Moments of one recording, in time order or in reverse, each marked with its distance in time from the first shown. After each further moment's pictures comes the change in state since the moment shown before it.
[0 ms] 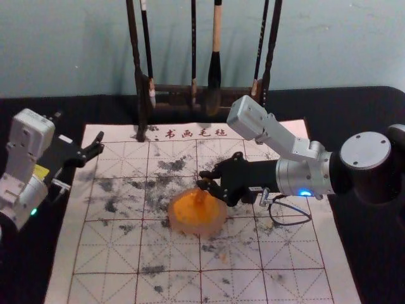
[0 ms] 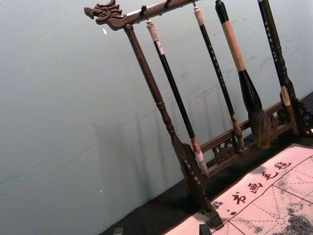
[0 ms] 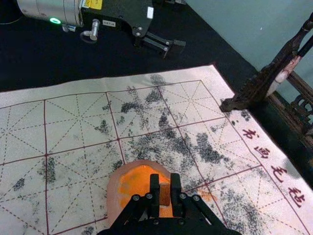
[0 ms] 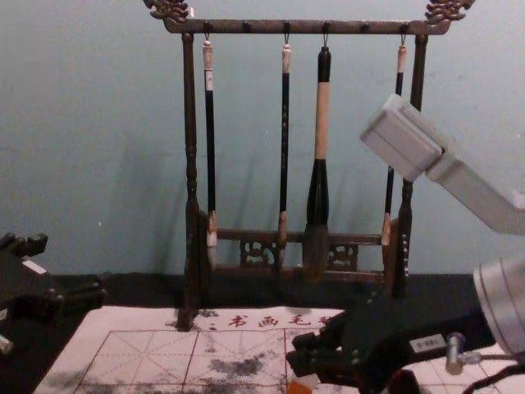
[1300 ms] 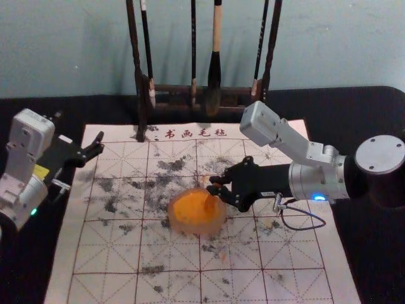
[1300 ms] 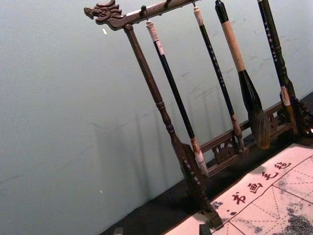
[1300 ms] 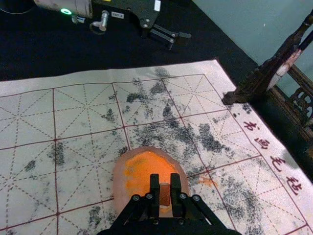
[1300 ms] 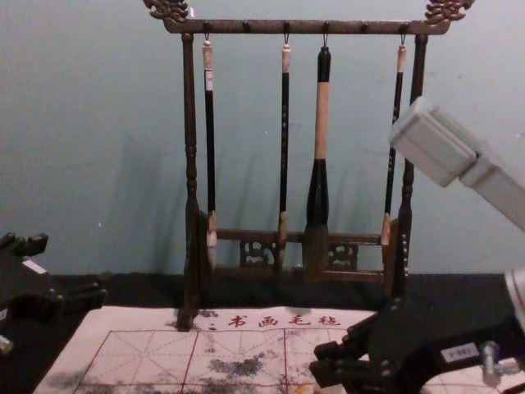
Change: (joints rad) left arm 0.000 0.000 0.000 0.000 0.000 0.000 0.000; right arm -0.025 0.052 0.011 -0.040 0.003 -0.014 0.022
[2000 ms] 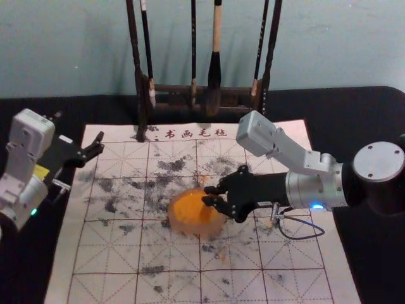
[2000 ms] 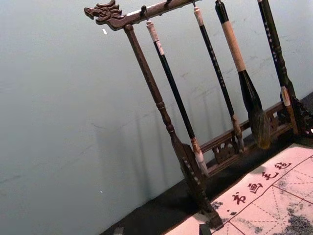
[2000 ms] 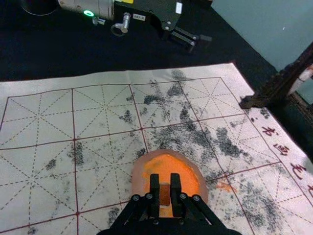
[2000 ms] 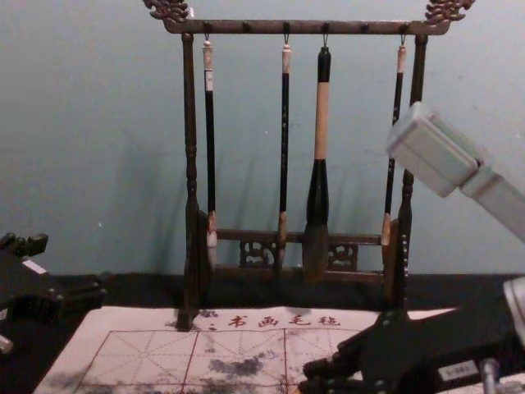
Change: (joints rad) left arm 0.000 0.000 0.000 0.000 0.000 0.000 0.000; right arm -0.015 0.015 -0.018 -0.033 0.008 -0.007 0.016
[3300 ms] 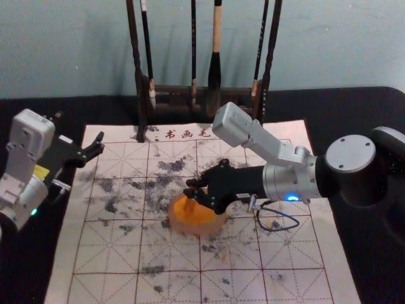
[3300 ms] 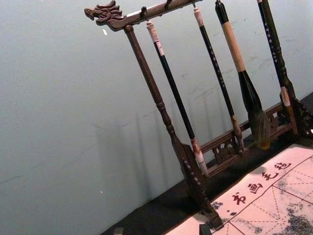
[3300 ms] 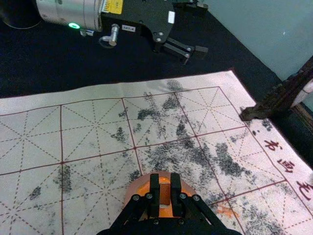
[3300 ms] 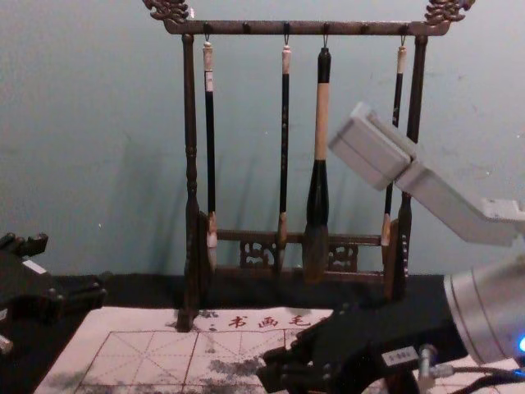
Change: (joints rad) left arm 0.000 0.000 0.000 0.000 0.000 0.000 0.000; right arm 0.056 -0.093 -0.035 0.082 -0.009 0.027 -0.023
